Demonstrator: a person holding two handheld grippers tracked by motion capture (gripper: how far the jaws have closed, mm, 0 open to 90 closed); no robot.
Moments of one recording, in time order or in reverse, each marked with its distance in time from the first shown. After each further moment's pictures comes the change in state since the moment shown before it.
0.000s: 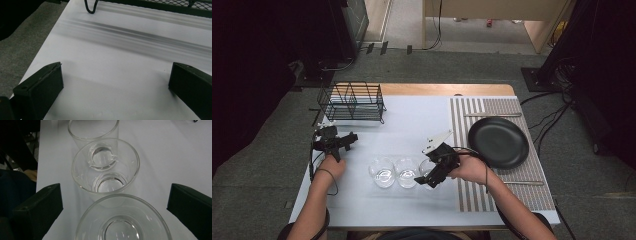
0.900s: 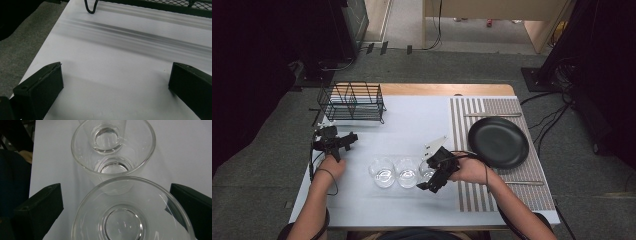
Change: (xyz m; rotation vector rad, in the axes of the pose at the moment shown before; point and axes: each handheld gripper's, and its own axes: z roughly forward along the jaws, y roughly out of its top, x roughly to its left) left arm 0.000 0.000 0.000 0.000 0.000 0.000; right arm 0.002 -0.010 0.012 0.091 0.008 -0.069
